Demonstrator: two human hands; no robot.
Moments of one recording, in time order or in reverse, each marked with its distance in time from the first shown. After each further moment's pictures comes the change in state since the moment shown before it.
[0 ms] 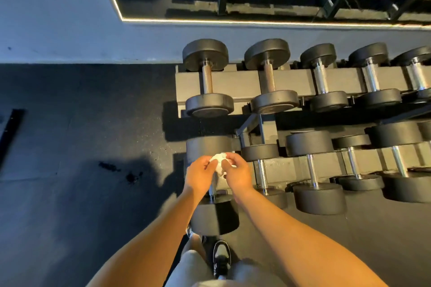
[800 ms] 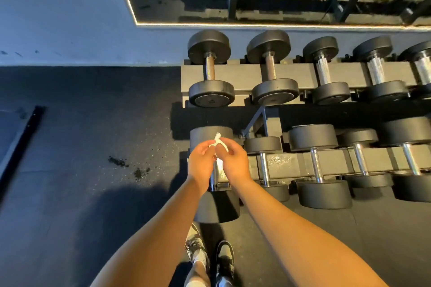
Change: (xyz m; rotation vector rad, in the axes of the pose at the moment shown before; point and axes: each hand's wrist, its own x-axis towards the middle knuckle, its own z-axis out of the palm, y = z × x) left_hand -0.043 0.006 0.022 -0.640 0.099 -0.078; right_hand -0.024 0.007 -0.012 -0.062 -0.110 -0.245
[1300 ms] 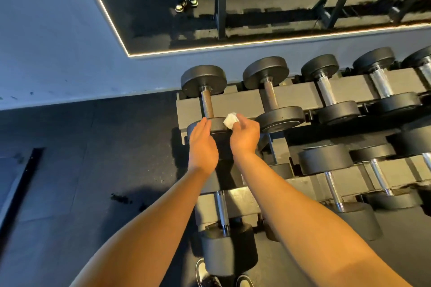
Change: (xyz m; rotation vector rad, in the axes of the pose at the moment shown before) left_hand 0.116 0.106 0.035 0.814 -0.045 0.545; right_hand 0.157 -0.095 0.018 0.069 0.375 -0.075
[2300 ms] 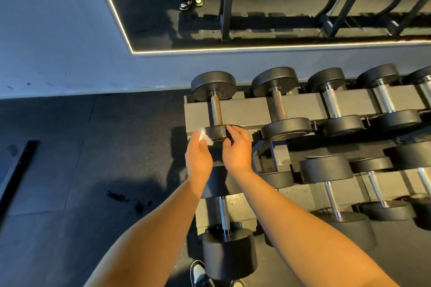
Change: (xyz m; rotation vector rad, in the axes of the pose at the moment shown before) left_hand 0.006 -0.033 -0.015 -0.076 0.206 -0.162; right_hand -0.037 -0.003 0.018 -0.329 -0.191 -0.273
